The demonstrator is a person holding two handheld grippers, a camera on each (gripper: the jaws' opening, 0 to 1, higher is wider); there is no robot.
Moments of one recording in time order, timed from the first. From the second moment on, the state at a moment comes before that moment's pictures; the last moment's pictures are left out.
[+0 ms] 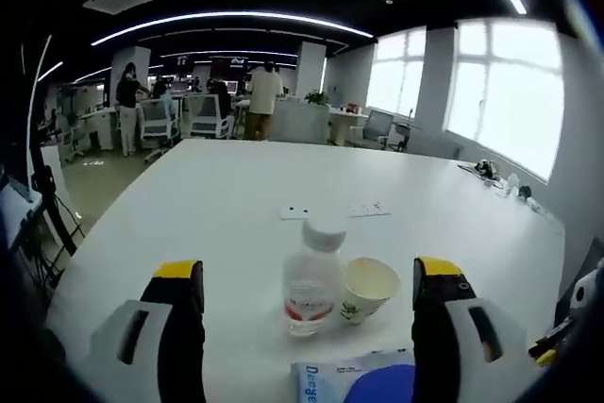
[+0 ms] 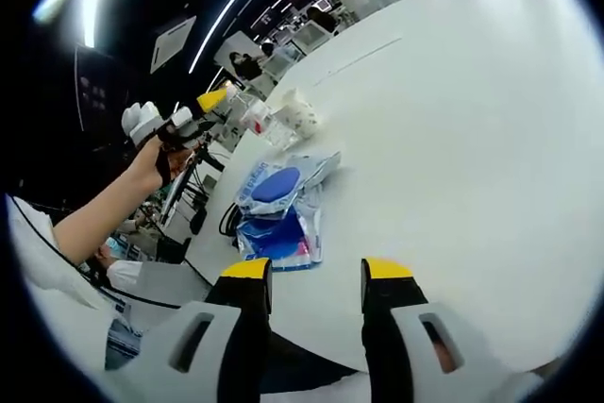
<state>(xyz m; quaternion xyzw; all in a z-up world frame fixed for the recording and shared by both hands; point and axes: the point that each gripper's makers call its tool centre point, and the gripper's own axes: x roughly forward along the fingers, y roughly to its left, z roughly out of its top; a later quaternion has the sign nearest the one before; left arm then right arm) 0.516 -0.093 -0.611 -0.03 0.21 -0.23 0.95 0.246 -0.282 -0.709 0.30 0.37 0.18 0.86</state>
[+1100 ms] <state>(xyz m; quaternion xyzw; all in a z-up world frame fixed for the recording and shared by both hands) 0.444 -0.052 -0.674 -0.06 0.31 -0.21 0.93 0.254 -0.278 -0.719 0.28 0.39 0.20 0.85</state>
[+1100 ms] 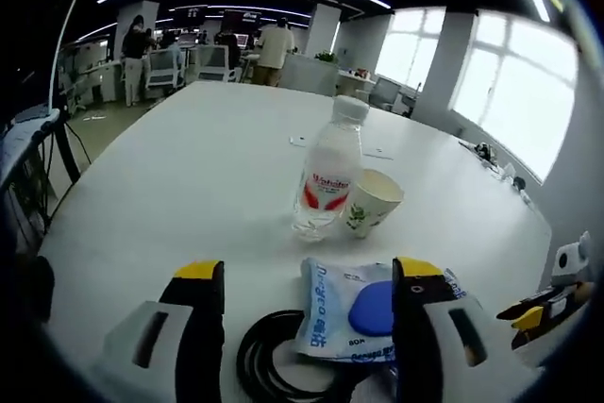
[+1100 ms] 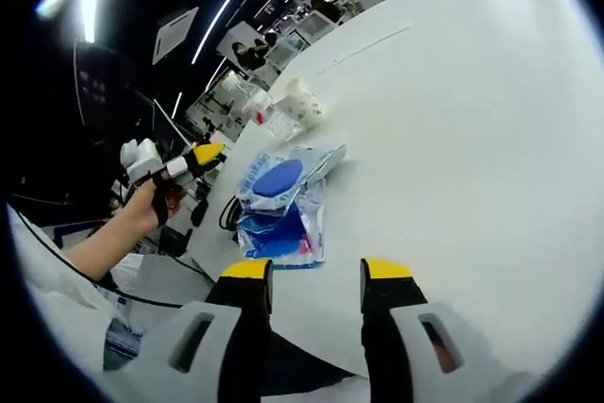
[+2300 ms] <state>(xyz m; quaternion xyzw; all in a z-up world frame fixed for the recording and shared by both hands) 0.403 -0.041 -0.735 -0.13 0.40 -0.19 0.89 0.352 -0.222 -0.733 0.37 0.40 0.20 0.81</state>
